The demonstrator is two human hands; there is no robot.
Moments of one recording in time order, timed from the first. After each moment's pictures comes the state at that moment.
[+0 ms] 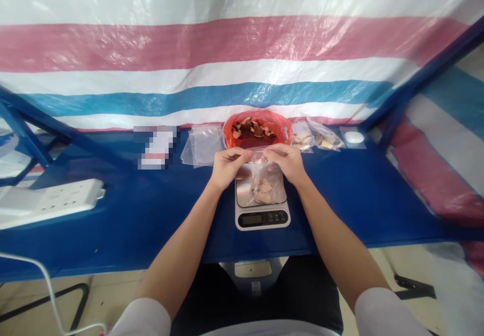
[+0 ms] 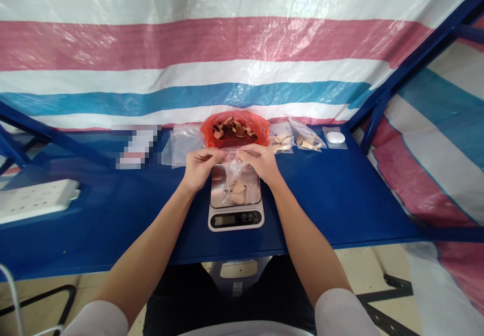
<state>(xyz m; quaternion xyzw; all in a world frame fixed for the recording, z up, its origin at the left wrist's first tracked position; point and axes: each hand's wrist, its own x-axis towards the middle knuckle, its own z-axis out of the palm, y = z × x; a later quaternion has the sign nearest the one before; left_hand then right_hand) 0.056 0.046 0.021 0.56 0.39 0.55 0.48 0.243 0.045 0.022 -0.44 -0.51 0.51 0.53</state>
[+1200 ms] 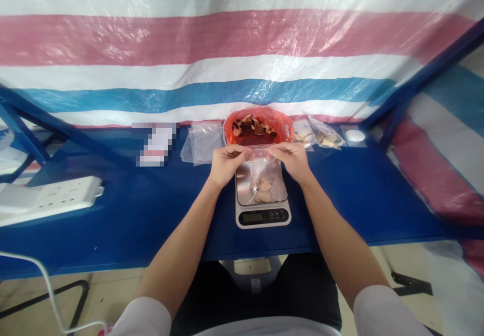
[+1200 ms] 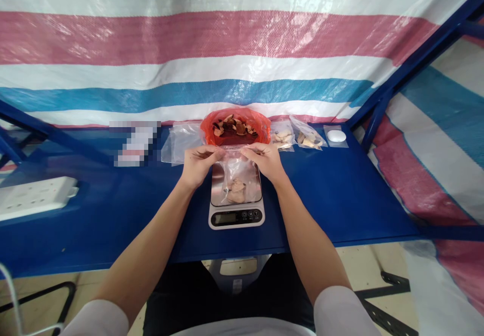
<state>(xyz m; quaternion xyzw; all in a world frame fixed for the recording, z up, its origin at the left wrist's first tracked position) 0.053 0.049 0.021 0.56 0.39 0.55 0.48 0.256 0.047 0.022 -0.44 -0.58 0.44 0.52</state>
